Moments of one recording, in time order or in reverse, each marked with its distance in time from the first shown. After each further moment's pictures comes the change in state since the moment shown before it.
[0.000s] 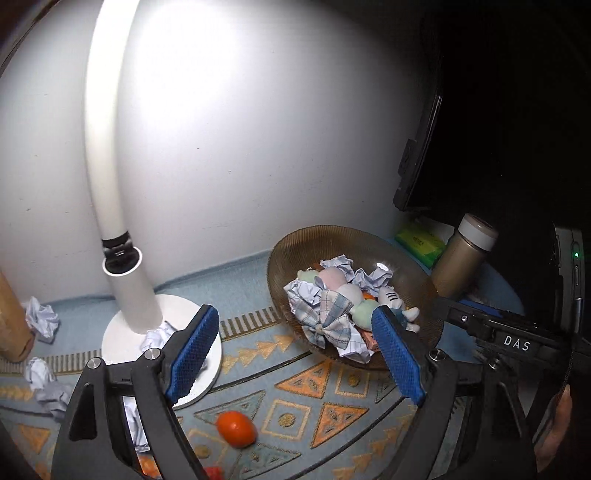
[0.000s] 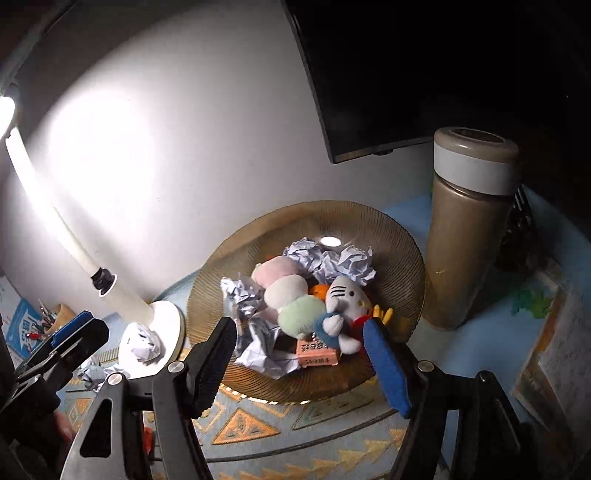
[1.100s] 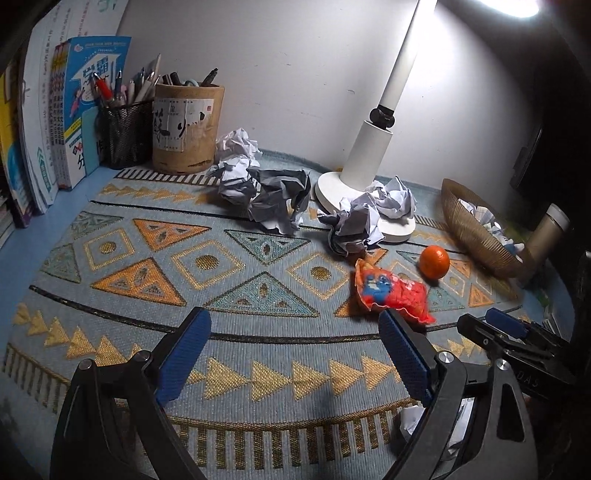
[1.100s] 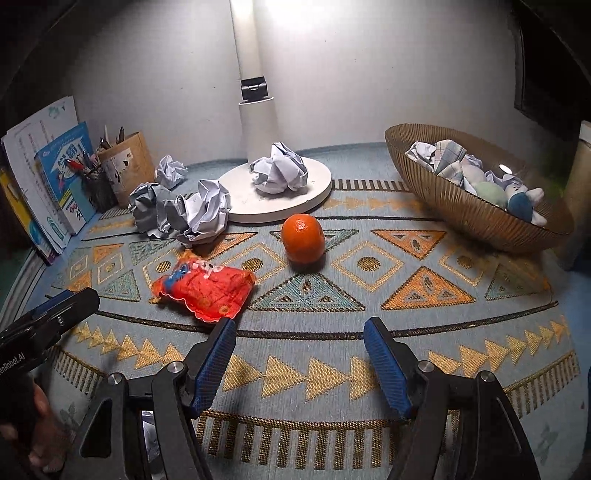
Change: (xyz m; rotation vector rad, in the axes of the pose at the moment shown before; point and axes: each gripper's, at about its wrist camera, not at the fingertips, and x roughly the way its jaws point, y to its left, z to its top) left arm -0.093 0.133 -0.188 -0.308 0.017 0.311; right arm 0.057 0.136 -0.178 -0.358 0.106 0.067
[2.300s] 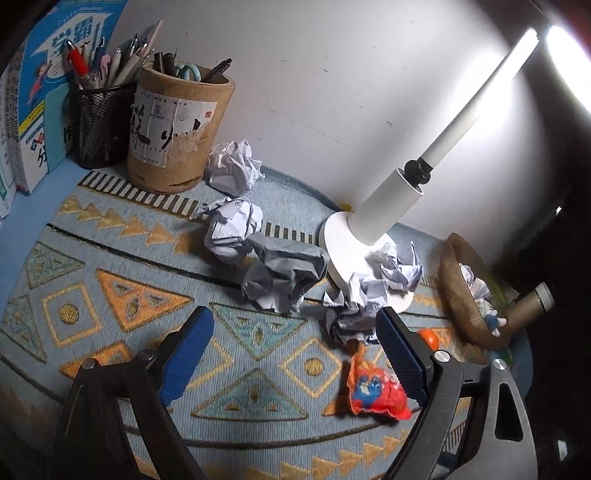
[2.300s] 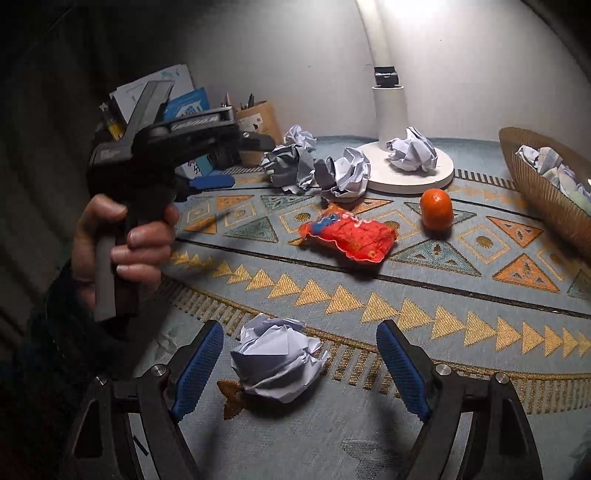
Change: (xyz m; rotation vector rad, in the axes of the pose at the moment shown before) left arm 0.059 0.033 0.090 -0.199 0.102 -0.119; right arm -0.034 0.052 -0.032 -0.210 0.067 0.356
